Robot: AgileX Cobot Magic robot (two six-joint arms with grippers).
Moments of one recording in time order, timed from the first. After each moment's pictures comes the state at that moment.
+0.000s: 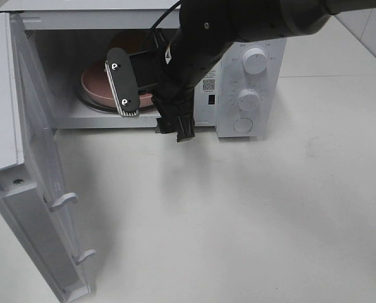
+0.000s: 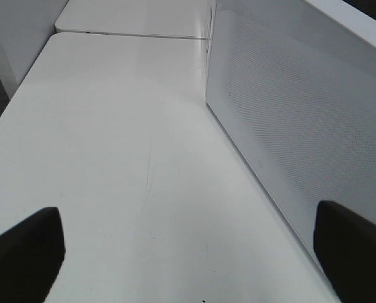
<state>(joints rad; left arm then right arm) 0.03 0.00 -0.52 -0.06 1.07 -0.01 0.69 2.04 -1.51 -0.13 0.42 -1.16</state>
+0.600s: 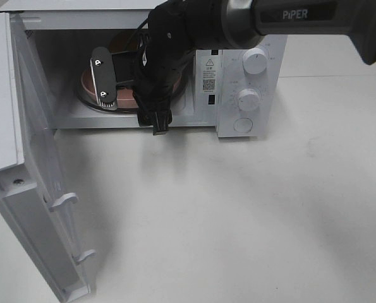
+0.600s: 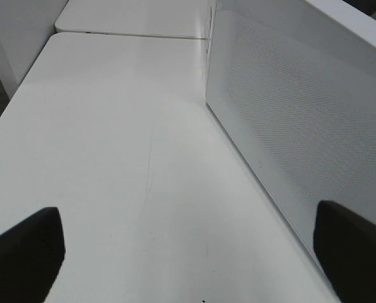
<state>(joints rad) 0.03 0.00 -0.52 -0.06 1.07 -0.01 0.68 2.26 -1.80 -0.17 0.49 -1.04</state>
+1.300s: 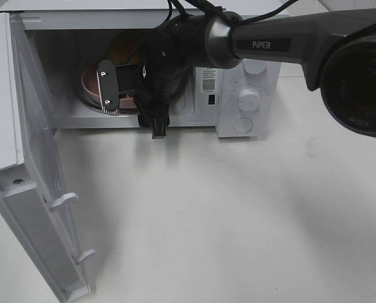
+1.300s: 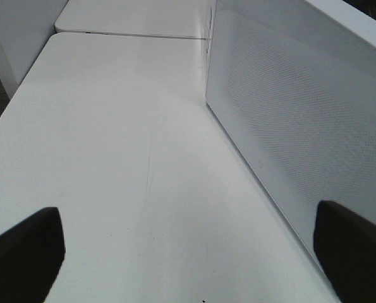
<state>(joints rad) 0.03 0.00 -0.52 -0.06 1.07 -0.01 0.65 2.42 -1.97 -0.17 0.50 -1.04</state>
